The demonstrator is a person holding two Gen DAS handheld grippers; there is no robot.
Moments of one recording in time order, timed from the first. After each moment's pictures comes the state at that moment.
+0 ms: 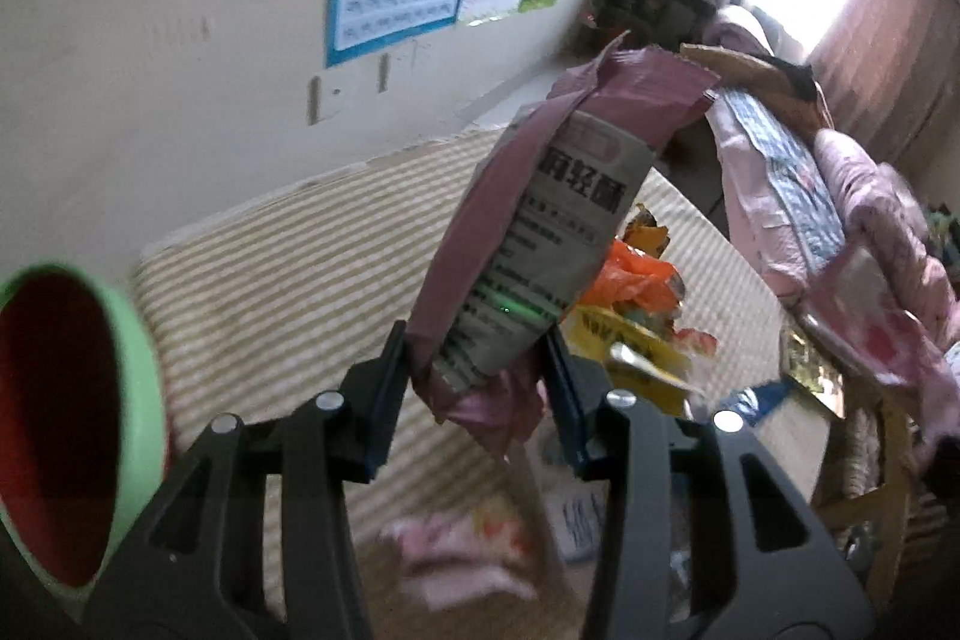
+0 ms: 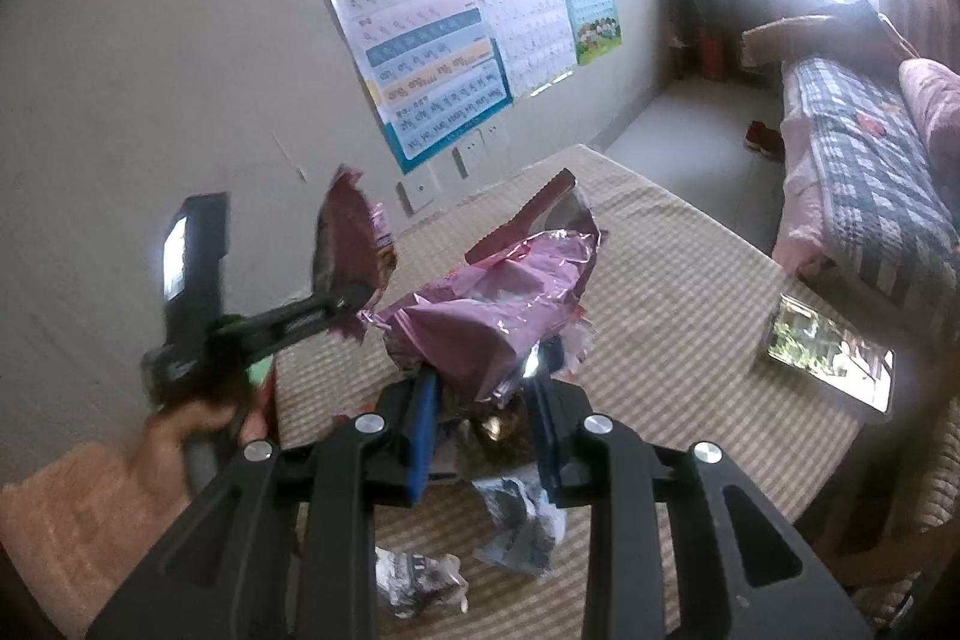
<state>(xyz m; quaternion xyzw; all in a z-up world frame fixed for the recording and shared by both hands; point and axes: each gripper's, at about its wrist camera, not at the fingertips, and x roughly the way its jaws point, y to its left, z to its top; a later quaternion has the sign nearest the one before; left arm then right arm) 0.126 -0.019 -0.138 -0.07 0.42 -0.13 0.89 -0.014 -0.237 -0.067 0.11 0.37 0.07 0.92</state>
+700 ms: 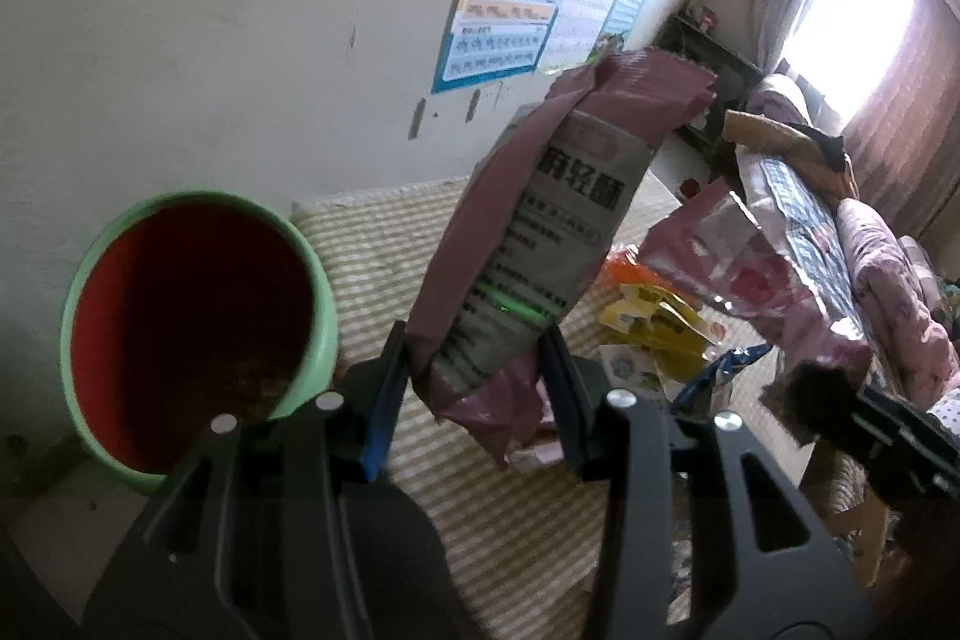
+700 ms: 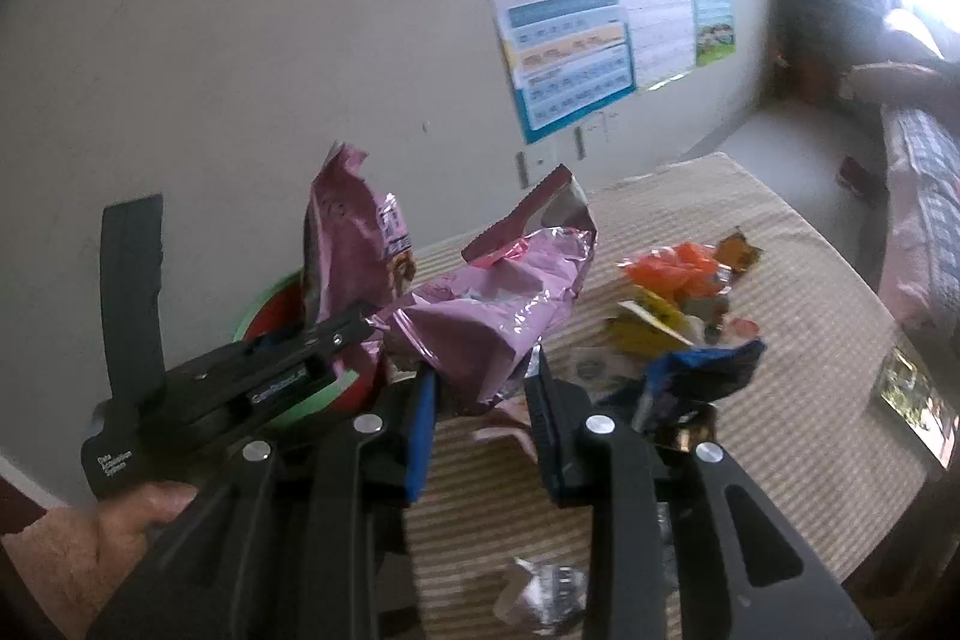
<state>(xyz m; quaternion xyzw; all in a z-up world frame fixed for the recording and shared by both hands) 0.037 0.070 -0.104 -0.12 0.39 -0.06 0.91 -0.002 -0.124 -0.059 0.05 0.39 0.18 0.90</state>
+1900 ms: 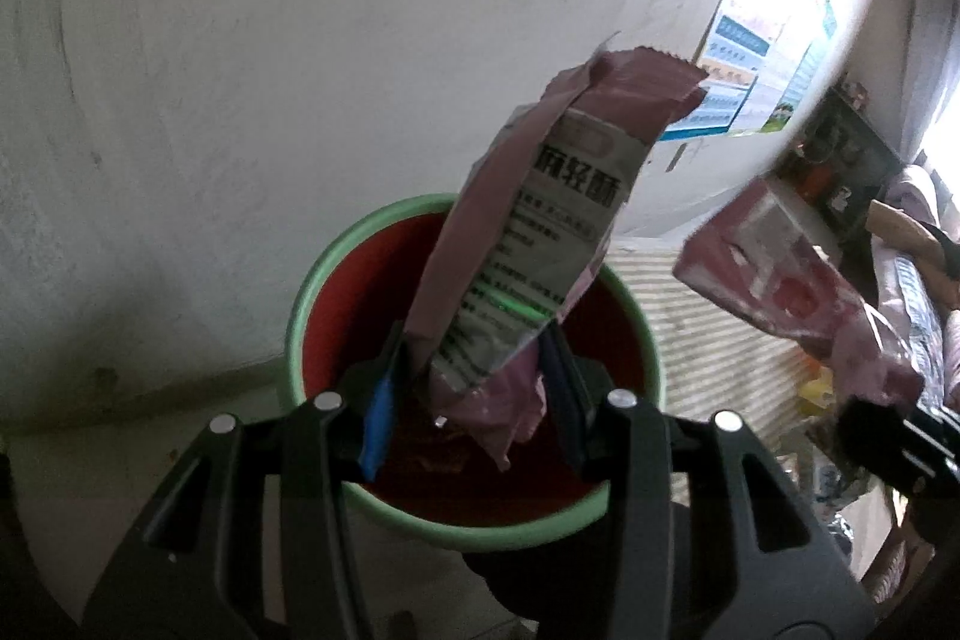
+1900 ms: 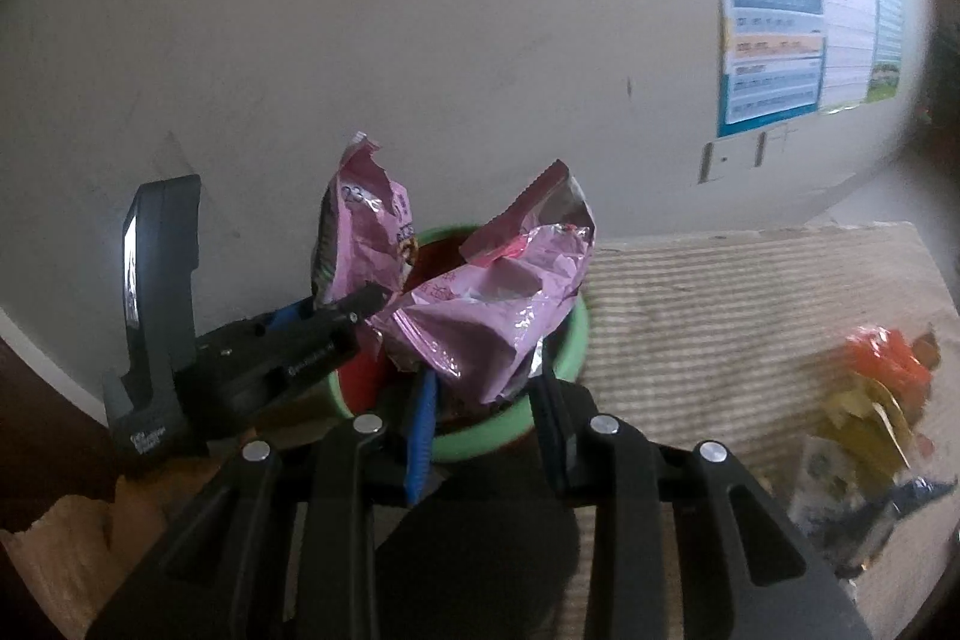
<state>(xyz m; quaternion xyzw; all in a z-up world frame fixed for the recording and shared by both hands) 0.021 0.233 -0.121 -0.16 0.39 0.13 0.90 0.047 0.031 -0.085 -0.03 0.42 0.33 0.85</state>
